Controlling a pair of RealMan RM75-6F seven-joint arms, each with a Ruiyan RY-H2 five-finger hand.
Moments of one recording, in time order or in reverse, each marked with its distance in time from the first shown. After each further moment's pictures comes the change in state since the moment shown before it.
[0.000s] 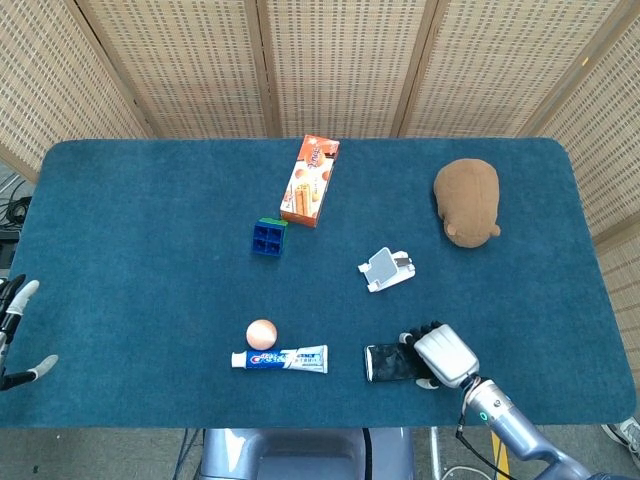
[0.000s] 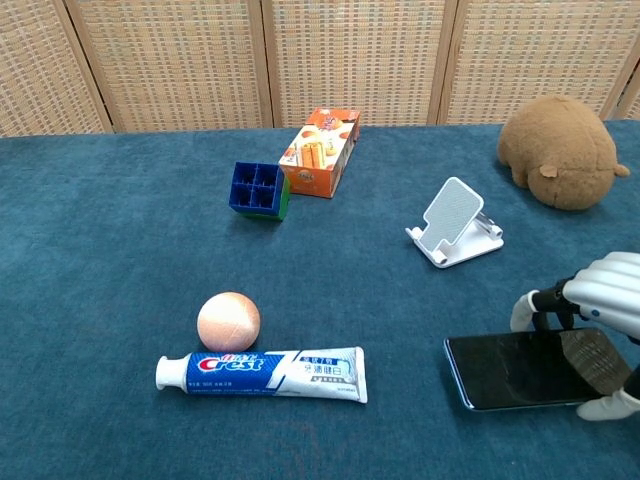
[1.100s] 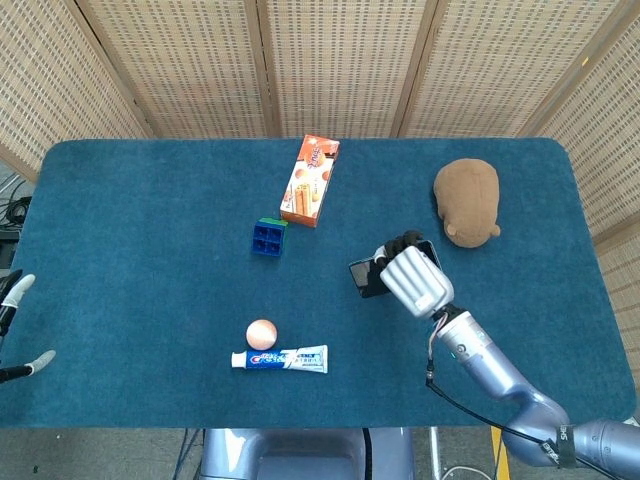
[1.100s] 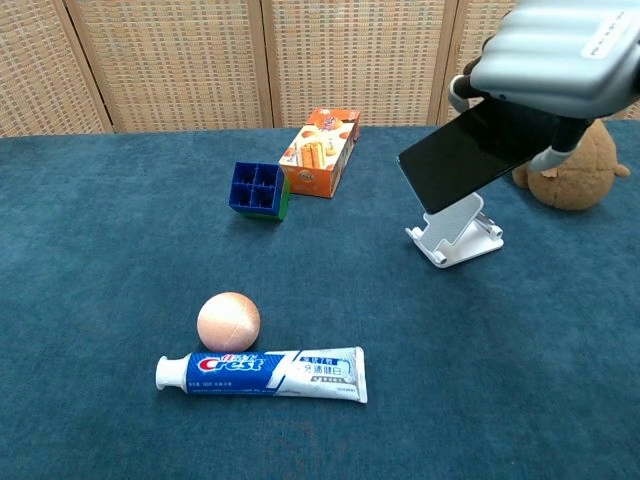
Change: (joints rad) left arm -0.032 0.043 -0.009 -0.007 -0.045 -0.078 -0.097; right arm 0.258 0.196 0.318 -0.392 0.363 -0.095 -1.078
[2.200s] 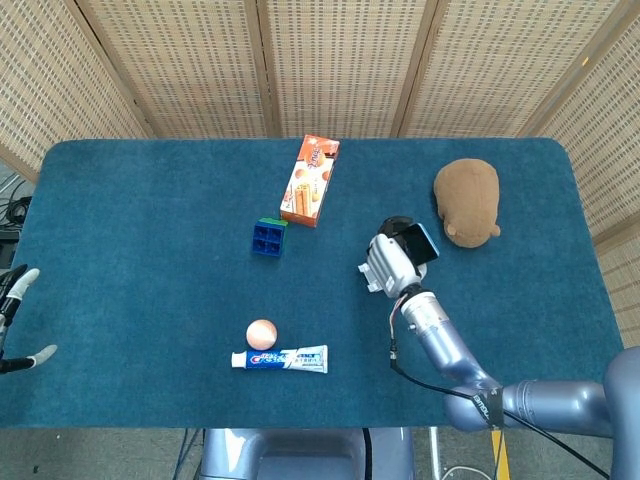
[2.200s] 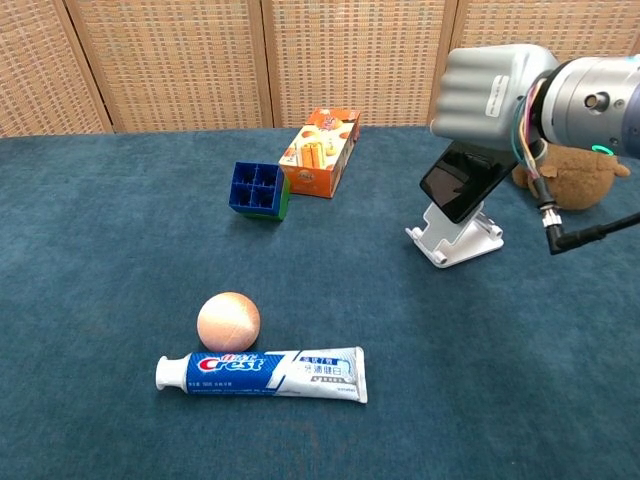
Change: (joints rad) left arm -0.037 0.014 -0.005 0.001 -0.038 -0.072 -0.014; right arm 0.367 -0.137 -0.179 0.081 0.575 0.129 -0.548
